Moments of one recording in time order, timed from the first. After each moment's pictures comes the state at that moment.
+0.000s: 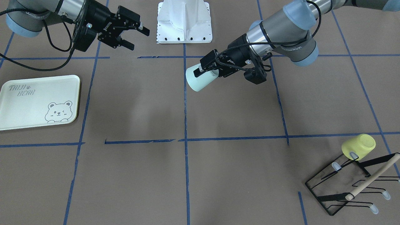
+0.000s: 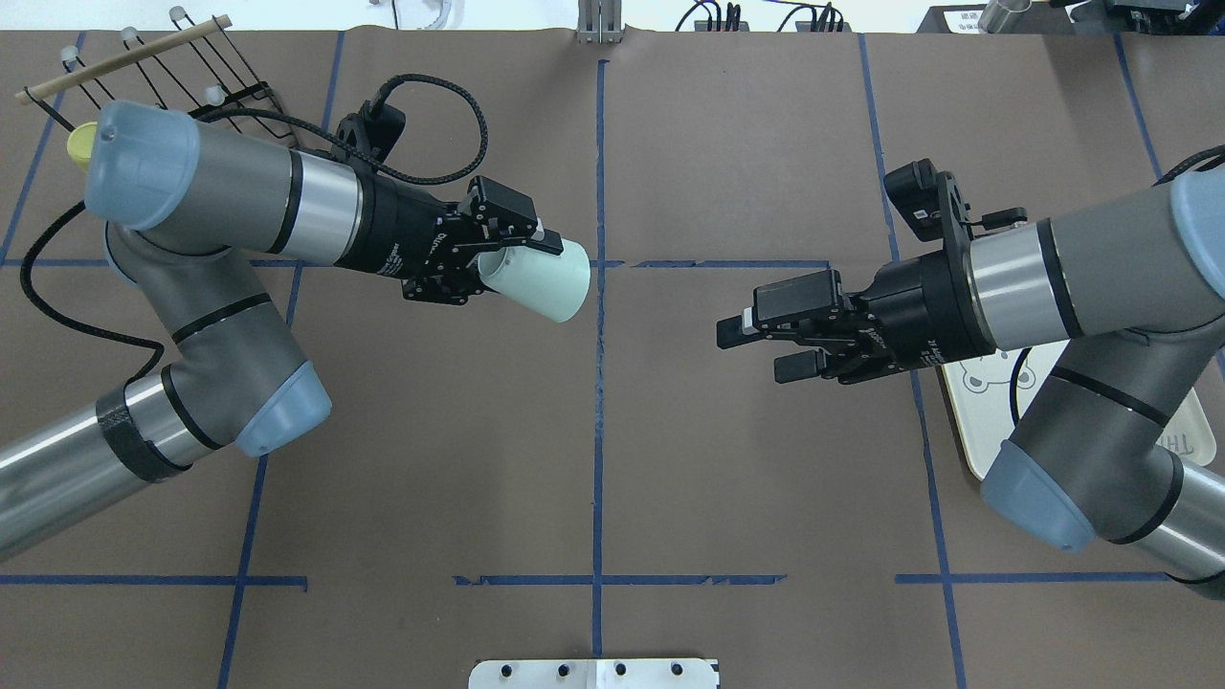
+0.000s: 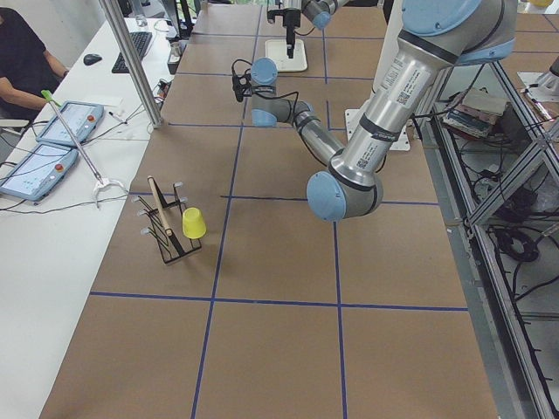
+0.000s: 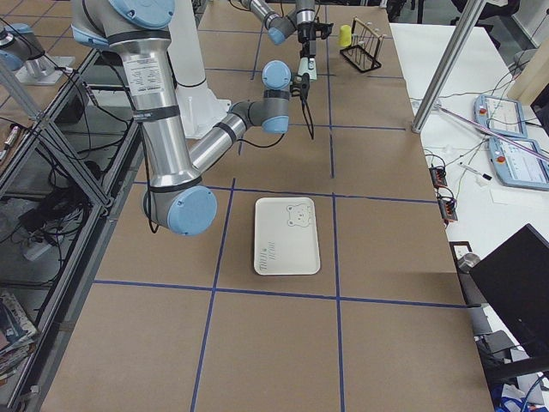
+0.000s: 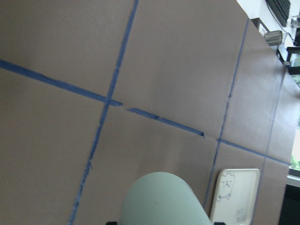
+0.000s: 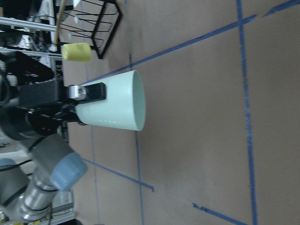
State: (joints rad) left arm -0.71 -2.11 -1.62 -2.75 -2.16 -1.94; right arm 0.71 -1.31 1.98 -0.46 2.24 1.77
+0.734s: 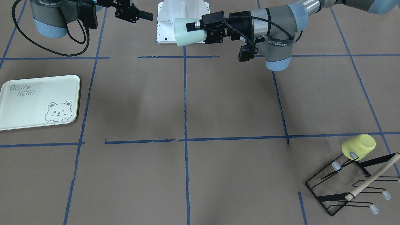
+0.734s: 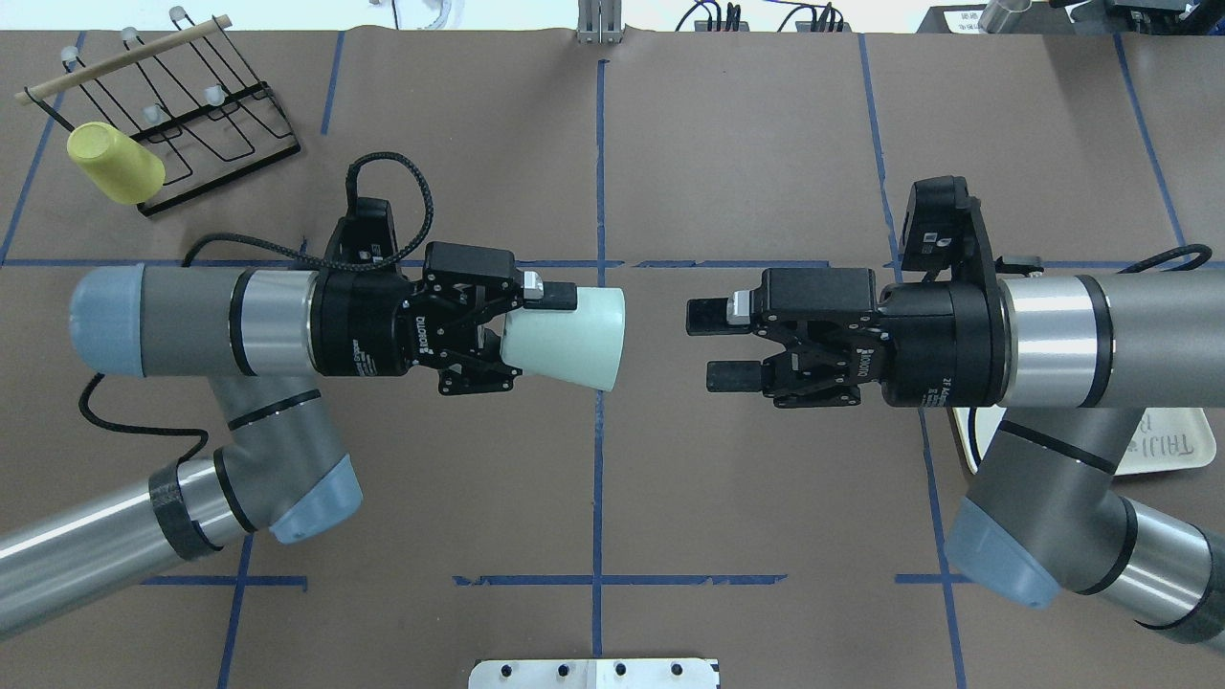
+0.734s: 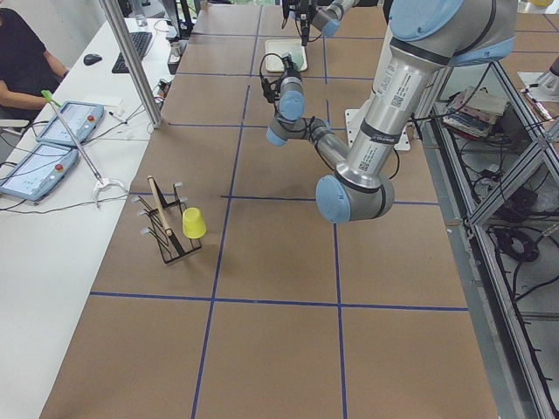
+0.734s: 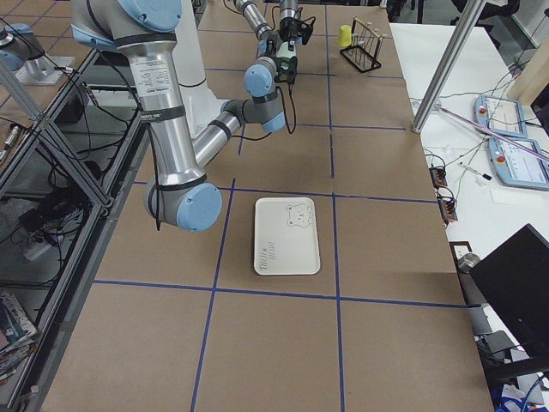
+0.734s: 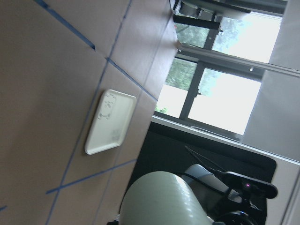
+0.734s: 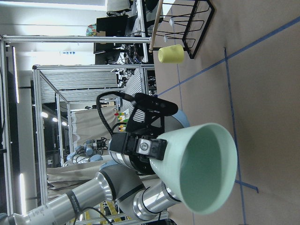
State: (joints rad) left arm -0.54 -2.09 -1.57 -3.43 -1.92 -2.27; right arm 0.59 -1.28 1.98 -0.13 1.97 1.96
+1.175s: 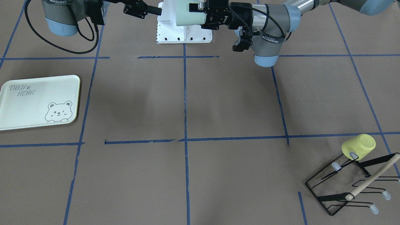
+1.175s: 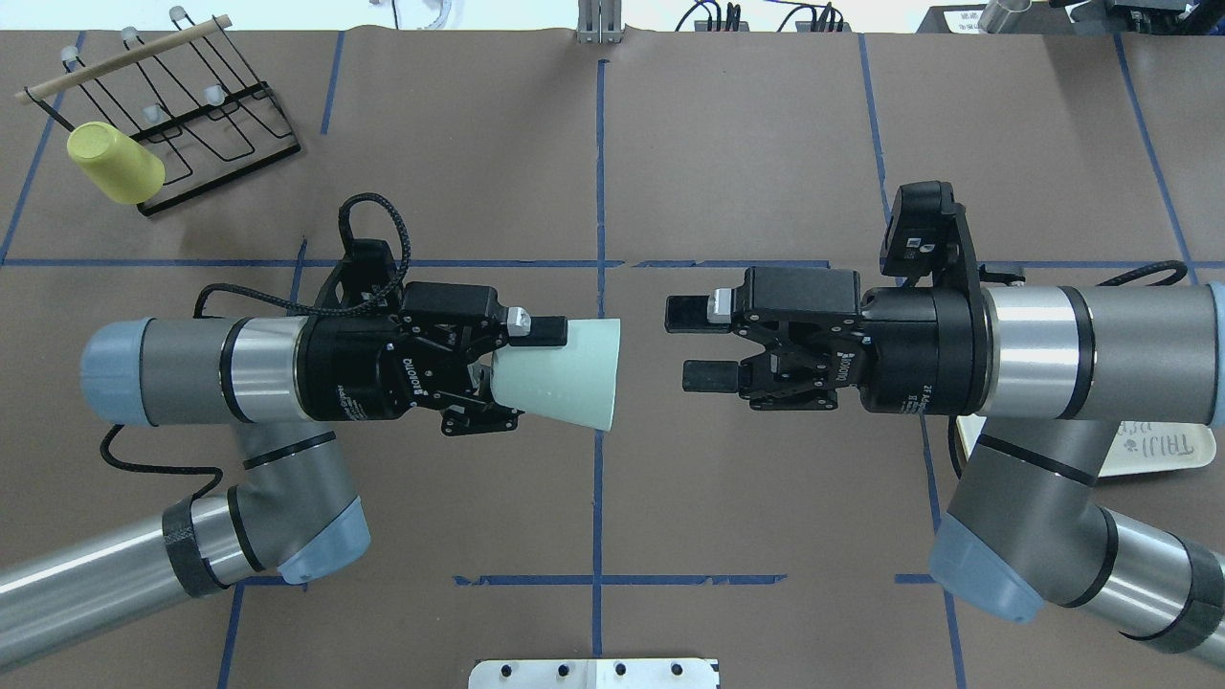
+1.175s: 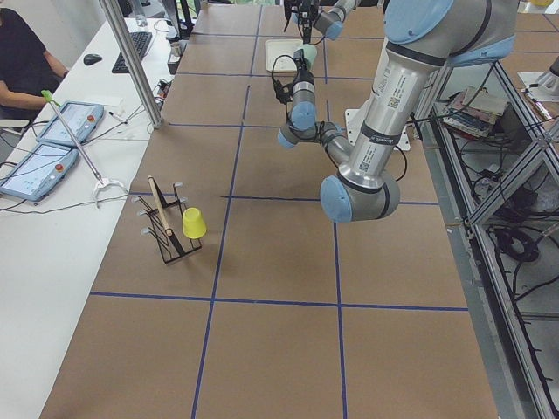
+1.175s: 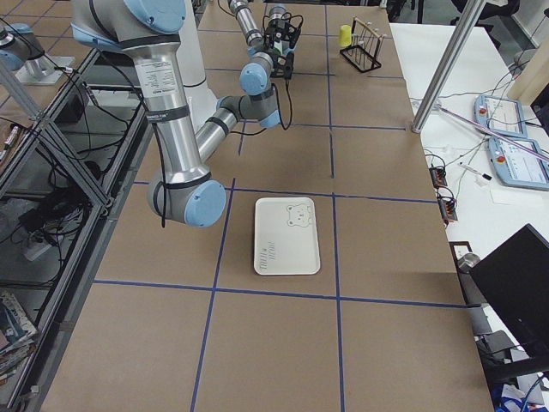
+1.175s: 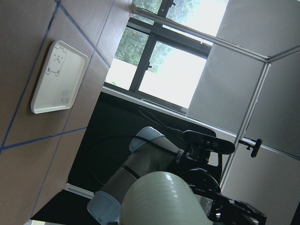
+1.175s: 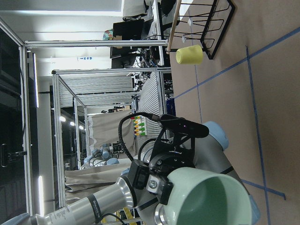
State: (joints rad) left arm -0.48 -2.08 -1.56 -3.59 -1.84 -2.31; right arm 0.55 -1.25 1.98 -0.11 1.91 1.97
